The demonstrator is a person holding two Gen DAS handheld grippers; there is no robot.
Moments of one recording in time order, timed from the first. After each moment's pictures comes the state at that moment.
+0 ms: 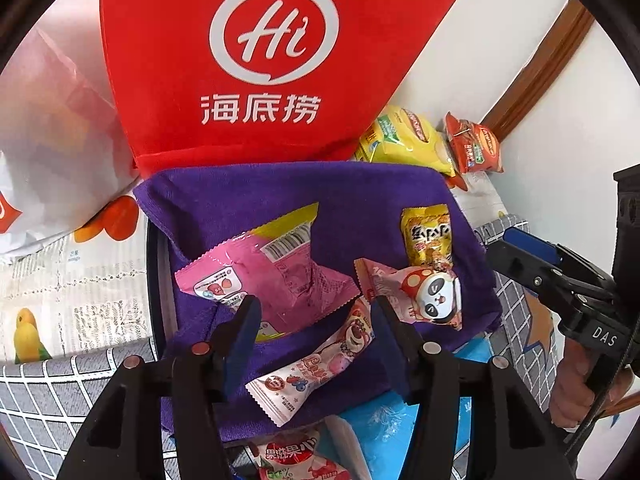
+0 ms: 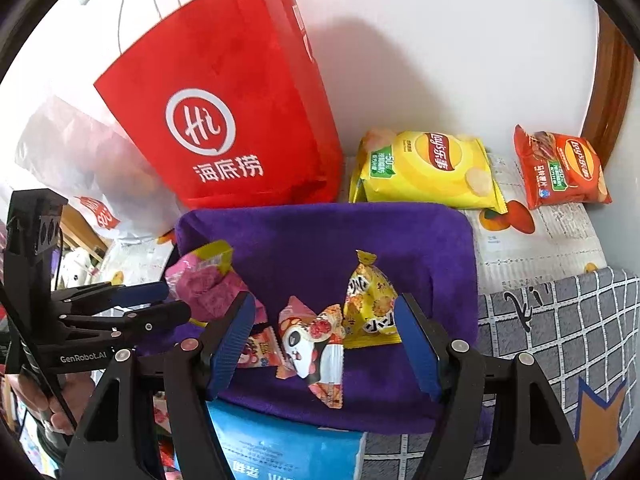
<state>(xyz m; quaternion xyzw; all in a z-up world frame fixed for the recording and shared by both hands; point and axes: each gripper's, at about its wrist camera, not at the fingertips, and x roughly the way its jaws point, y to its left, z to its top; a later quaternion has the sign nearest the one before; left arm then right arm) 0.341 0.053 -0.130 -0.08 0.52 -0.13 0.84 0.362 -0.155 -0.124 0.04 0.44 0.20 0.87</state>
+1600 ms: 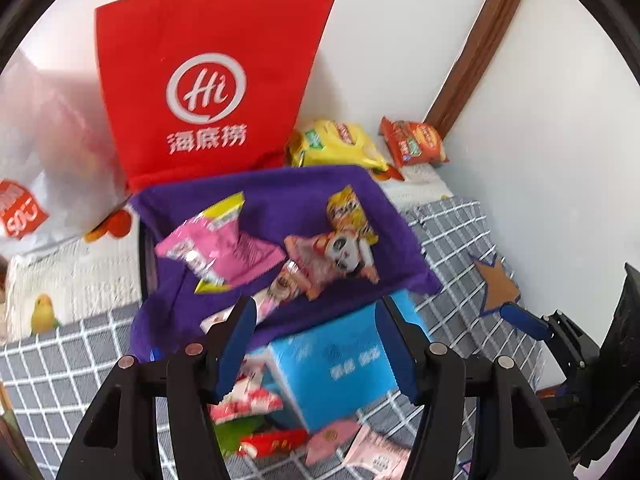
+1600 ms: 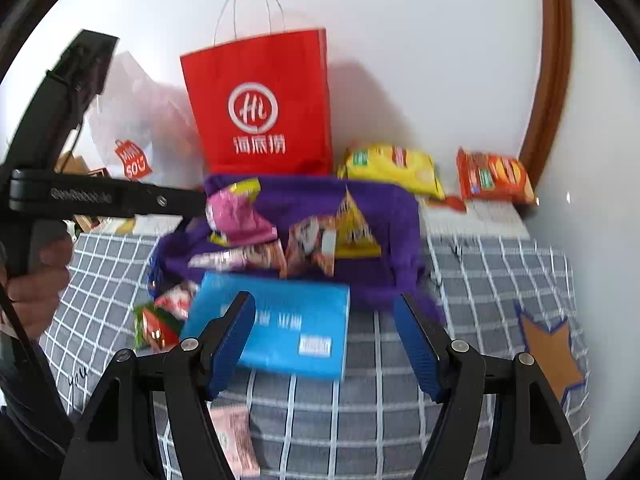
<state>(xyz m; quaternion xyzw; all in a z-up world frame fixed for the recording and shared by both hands) 0.249 0.018 -0.072 -0.05 0.48 -0.15 0.86 0.188 -0.180 -0.119 -0.02 0.38 0.16 0.91</state>
